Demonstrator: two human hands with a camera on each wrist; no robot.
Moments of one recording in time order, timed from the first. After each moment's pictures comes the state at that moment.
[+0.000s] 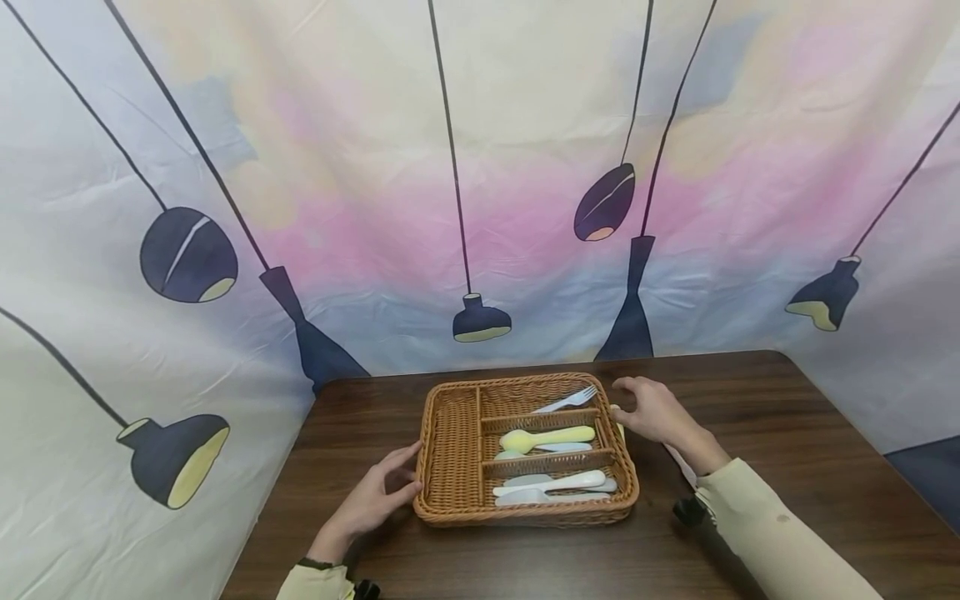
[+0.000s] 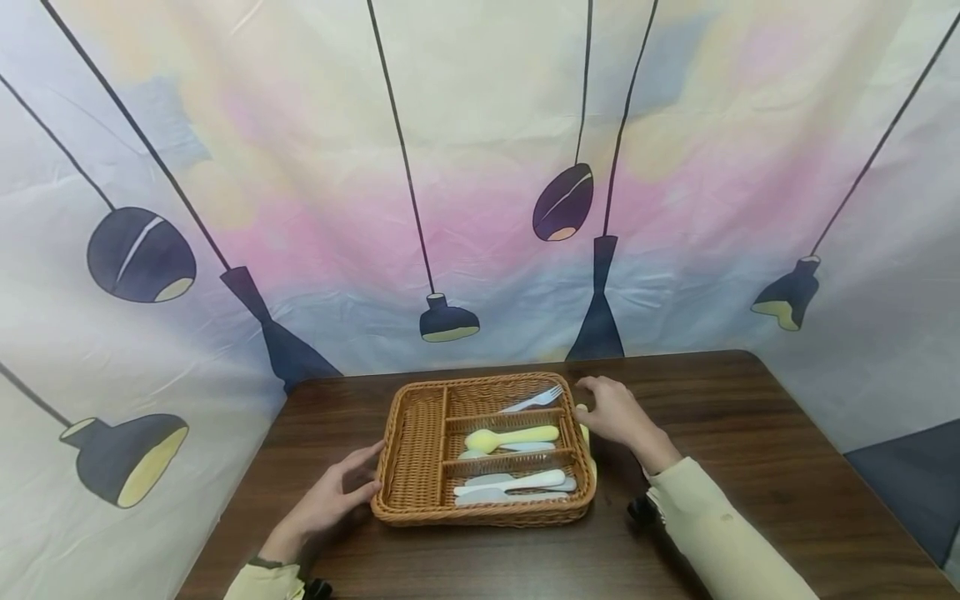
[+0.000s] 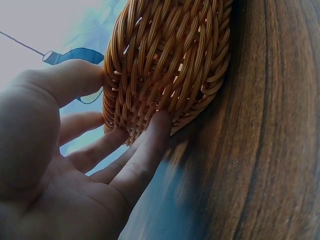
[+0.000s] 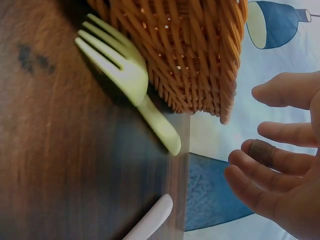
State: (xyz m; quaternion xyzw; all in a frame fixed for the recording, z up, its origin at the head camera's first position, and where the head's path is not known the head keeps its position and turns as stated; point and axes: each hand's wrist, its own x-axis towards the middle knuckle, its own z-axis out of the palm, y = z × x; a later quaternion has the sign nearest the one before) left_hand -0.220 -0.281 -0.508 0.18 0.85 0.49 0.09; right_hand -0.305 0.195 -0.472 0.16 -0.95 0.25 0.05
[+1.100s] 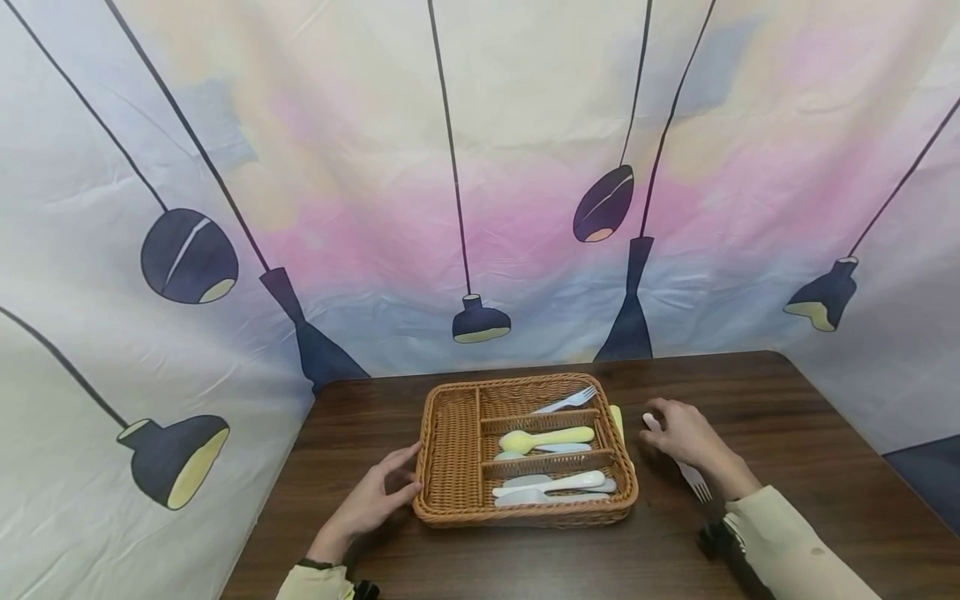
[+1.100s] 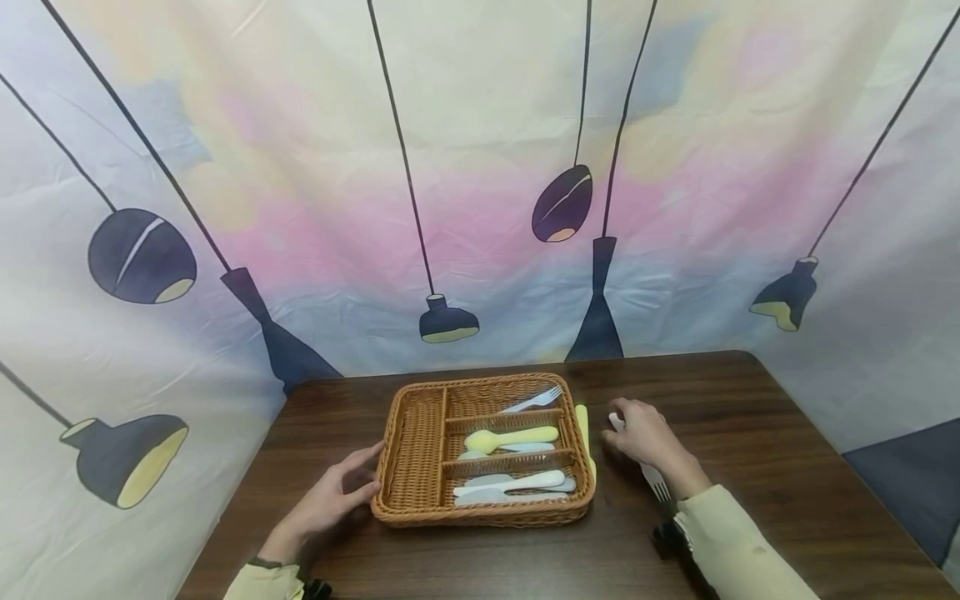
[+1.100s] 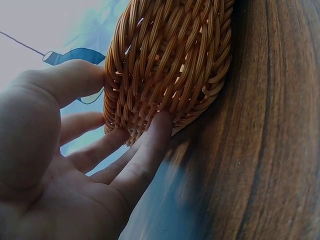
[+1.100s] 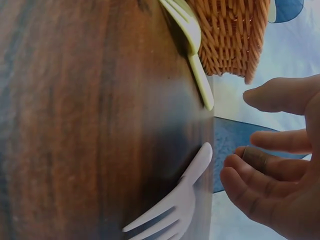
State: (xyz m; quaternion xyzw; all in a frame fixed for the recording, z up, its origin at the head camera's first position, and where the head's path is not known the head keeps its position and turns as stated) left_hand -0.221 -0.281 -0.508 0.18 0.86 0.47 0.09; right_hand -0.282 0.232 -0.495 0.11 -0.97 0.23 0.05
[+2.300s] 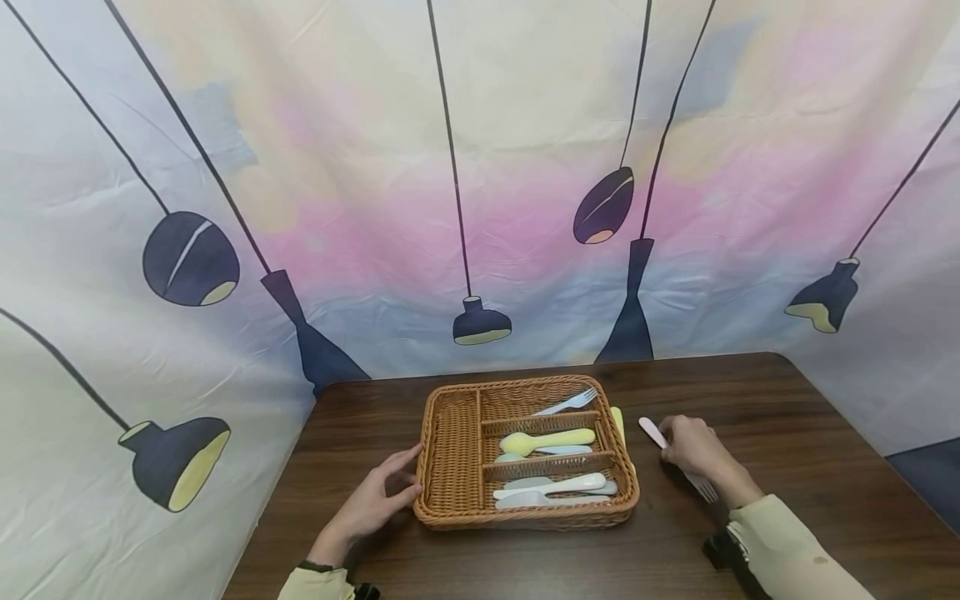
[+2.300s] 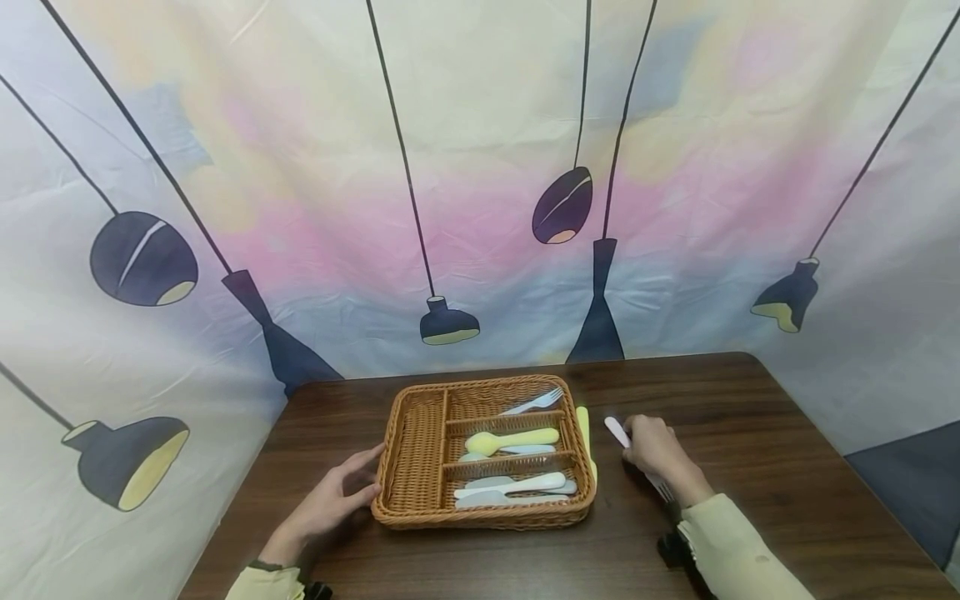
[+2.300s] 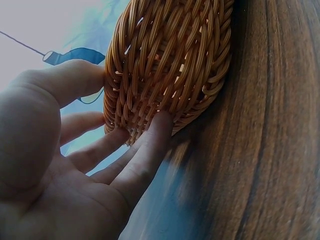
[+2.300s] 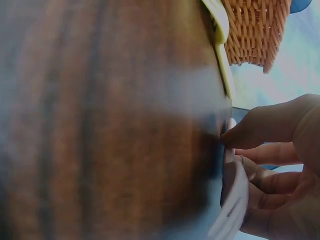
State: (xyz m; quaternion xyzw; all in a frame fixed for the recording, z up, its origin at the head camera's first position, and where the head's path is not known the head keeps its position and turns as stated) left_hand -0.221 -0.282 -0.509 0.18 0.86 0.47 0.09; right_hand -0.279 0.242 -0.506 0.07 -0.98 0.20 -0.02
